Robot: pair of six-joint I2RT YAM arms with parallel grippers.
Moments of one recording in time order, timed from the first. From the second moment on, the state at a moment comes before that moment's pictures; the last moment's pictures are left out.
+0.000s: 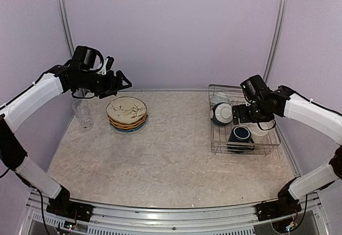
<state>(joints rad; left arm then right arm) -0.37 1.49 1.47 -0.63 0.31 -0.44 0.56 1.37 1.16 -0.72 0.41 0.39</state>
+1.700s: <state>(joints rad) -0.40 1.52 1.47 -0.62 0.43 -0.42 0.36 1.34 0.92 -0.56 -0.16 0.35</state>
